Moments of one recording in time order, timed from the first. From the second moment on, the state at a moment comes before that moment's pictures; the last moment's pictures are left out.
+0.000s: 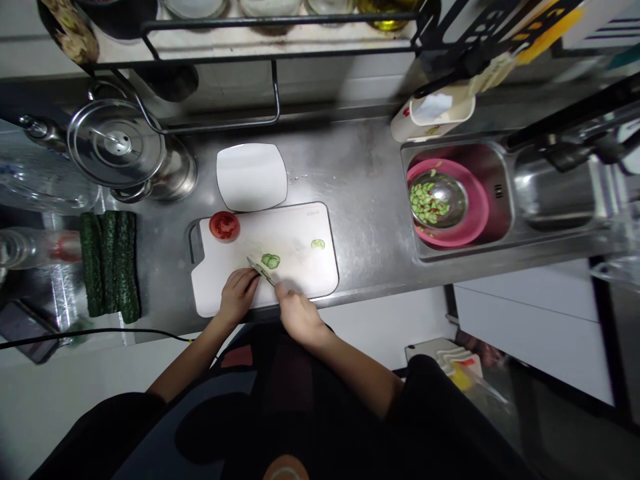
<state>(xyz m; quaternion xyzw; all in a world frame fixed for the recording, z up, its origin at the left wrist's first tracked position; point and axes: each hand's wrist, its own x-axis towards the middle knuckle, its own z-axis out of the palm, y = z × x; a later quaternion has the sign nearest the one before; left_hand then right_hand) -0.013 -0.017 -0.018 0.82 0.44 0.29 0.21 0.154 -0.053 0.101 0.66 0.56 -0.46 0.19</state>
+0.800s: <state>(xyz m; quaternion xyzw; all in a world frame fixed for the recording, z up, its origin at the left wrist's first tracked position) -0.014 -0.016 -0.020 0.82 0.45 0.27 0.21 0.150 -0.047 0.105 0.66 0.56 -0.47 0.19</state>
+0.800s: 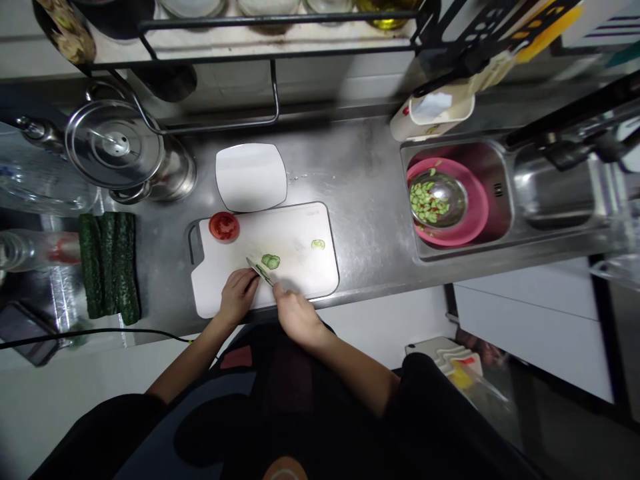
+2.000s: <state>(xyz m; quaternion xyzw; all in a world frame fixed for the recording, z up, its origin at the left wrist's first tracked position) -0.079 0.027 -0.014 0.63 0.70 0.26 0.18 0.167 -0.056 0.063 0.65 0.66 -0.37 0.12</state>
